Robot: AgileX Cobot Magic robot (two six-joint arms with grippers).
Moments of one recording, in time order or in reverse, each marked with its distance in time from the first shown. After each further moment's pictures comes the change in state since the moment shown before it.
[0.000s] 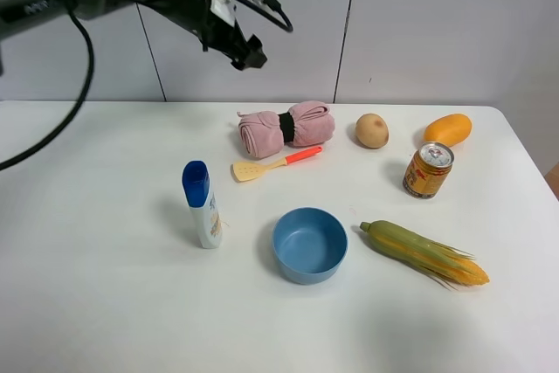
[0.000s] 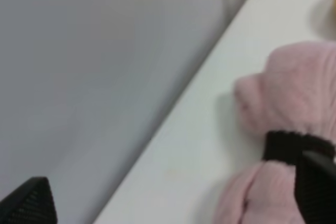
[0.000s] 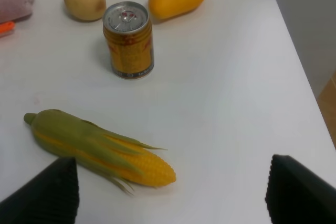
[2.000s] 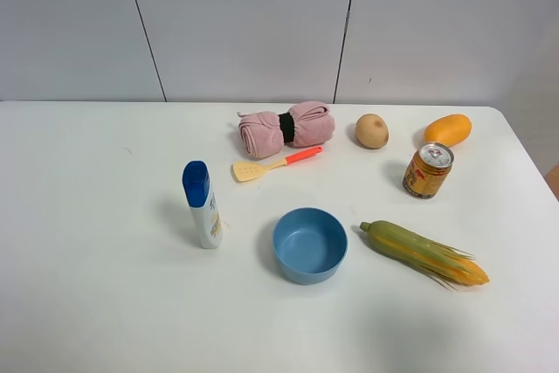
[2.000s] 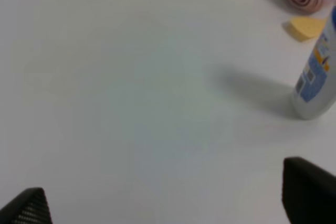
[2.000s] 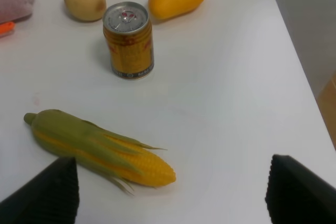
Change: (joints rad) left arm 0.382 -2.148 1.416 0.225 0.499 -0.668; right arm 0.000 0.000 0.000 0.000 0.000 0.000
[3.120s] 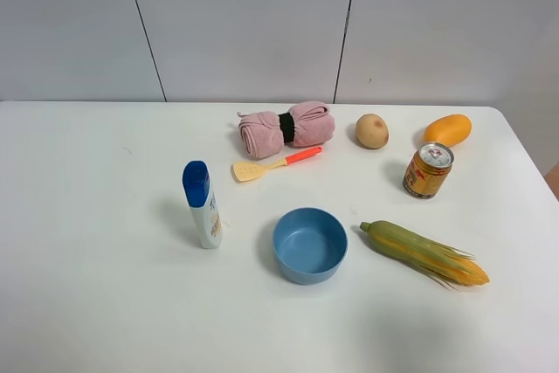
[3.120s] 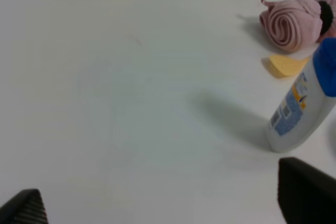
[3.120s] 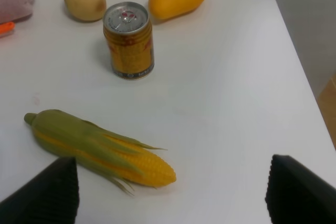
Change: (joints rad) left arm -0.075 -0.011 0.035 0.030 -0.062 -0.188; right arm 0.000 0.000 0.000 0.000 0.000 0.000
